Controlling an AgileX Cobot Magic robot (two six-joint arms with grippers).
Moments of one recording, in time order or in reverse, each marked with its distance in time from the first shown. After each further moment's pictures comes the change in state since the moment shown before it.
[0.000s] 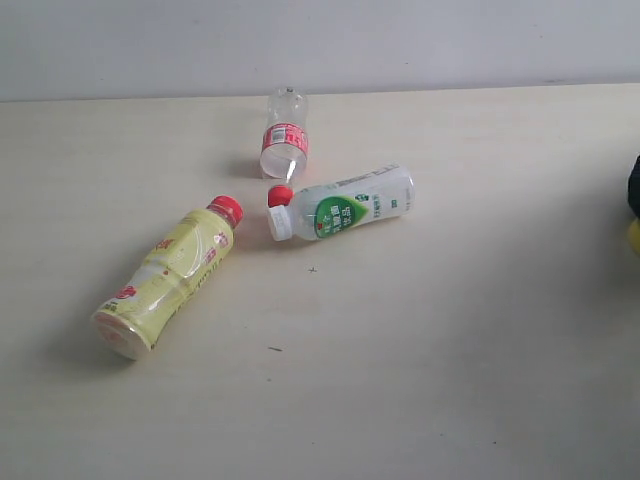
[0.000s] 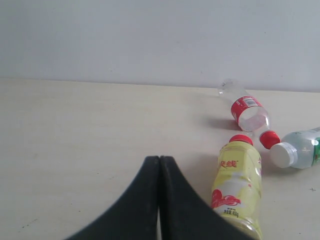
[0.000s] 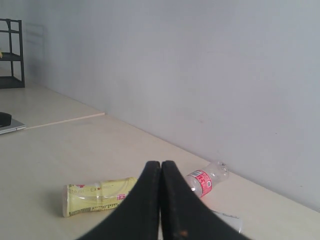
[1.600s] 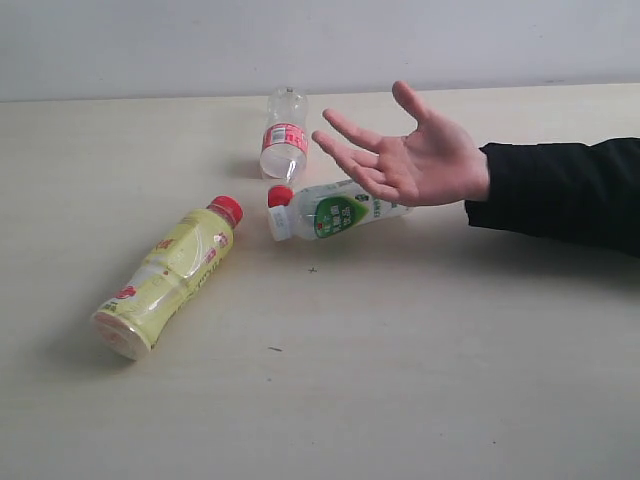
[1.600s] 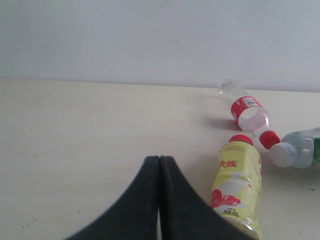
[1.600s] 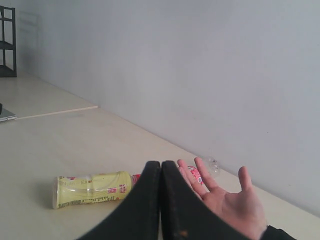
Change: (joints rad) left arm 0.000 0.000 0.000 0.000 0.000 0.000; right arm 0.000 0.000 0.000 -0.050 0.004 0.000
